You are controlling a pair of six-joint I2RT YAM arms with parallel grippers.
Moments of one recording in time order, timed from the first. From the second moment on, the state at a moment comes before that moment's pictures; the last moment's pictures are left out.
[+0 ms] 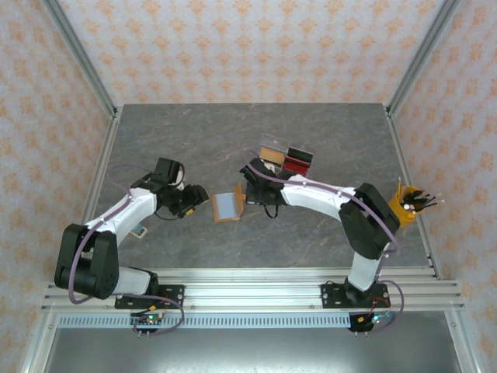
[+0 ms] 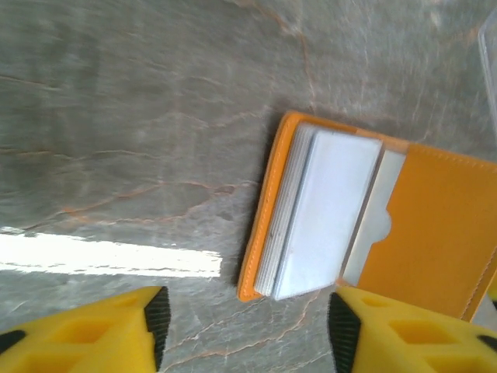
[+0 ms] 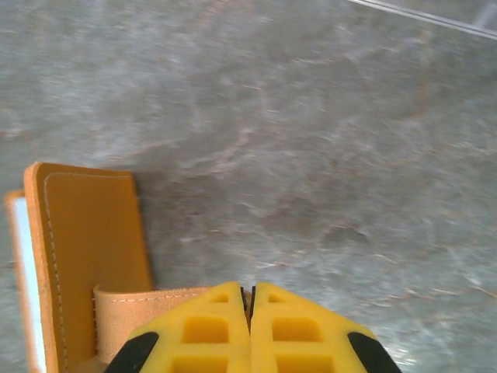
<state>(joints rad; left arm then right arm) -0.18 1.38 0.78 -0.55 0.39 -0.76 0.80 1.78 1.20 -0.53 0.15 0.81</state>
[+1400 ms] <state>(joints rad) -0.36 1.76 1.07 -0.58 0.34 -0.74 0.74 1.82 1.13 -0.54 0.09 0.65</state>
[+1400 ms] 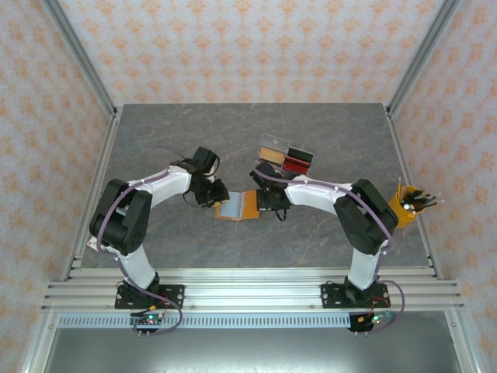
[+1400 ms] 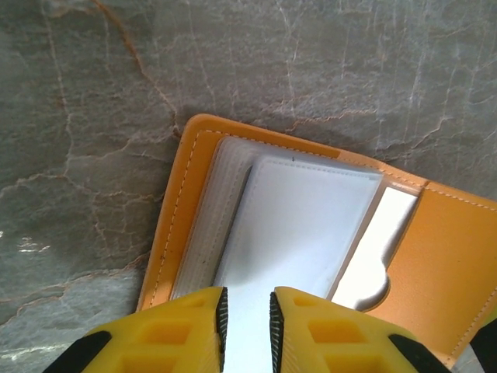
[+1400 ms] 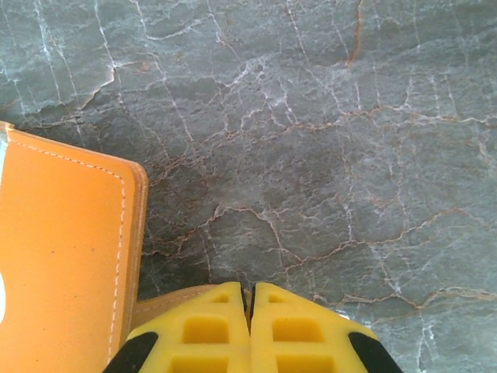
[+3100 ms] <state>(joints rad) -0.39 1.78 1.08 -0.47 0.58 -0.76 0.74 1.82 1.13 -0.49 0.04 0.66</state>
